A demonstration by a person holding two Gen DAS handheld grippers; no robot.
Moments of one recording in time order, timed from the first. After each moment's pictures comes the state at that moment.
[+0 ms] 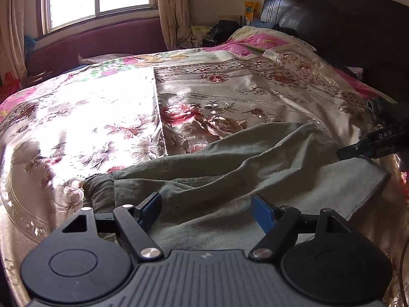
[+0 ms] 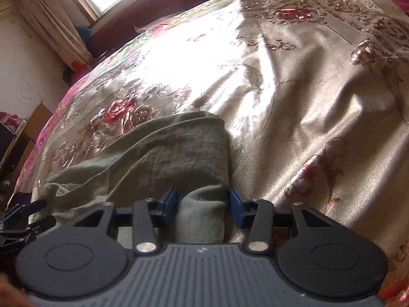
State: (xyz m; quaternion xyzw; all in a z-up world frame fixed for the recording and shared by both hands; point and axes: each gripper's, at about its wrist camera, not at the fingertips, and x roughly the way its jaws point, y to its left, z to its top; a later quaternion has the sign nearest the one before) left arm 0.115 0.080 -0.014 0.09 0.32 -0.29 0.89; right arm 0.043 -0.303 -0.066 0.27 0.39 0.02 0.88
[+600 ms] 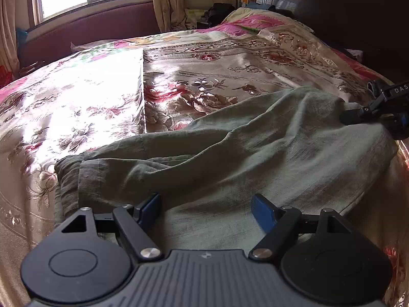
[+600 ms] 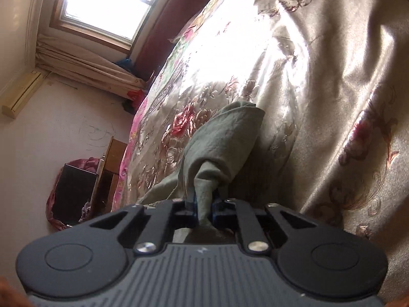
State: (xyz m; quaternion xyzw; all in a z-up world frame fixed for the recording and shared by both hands) left arm 0.121 0.056 -0.042 0.11 0.36 -0.29 0.88; right arm 0.047 -0.325 -0.078 0.45 0.34 0.13 0.81
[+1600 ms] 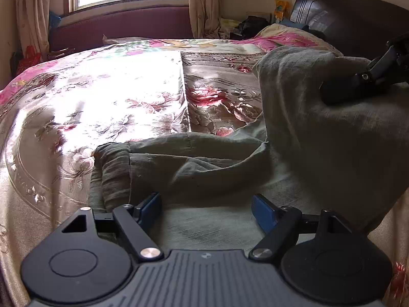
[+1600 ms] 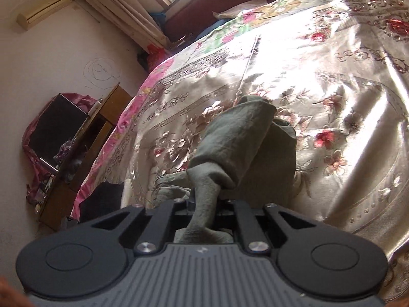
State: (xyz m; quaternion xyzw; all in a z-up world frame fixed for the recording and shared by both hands) left arm 0.129 0.101 -0.040 0.04 0.35 -0.23 0.91; right arm 0.107 -0.160 0.016 0.27 0.38 0.21 0.86
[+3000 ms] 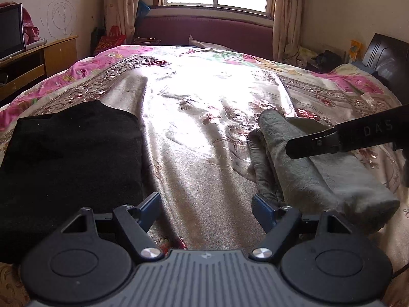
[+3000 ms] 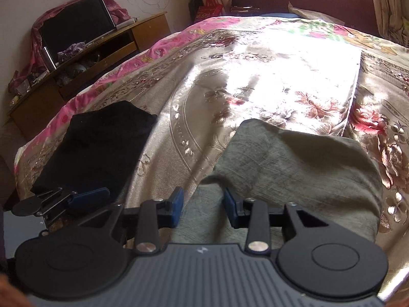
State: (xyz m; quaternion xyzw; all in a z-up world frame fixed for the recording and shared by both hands) left arm 0.064 0.258 -0.024 -0.03 0.34 -0.08 0.94; right arm 0.103 0.045 0.011 0.02 0.39 0.25 0.89
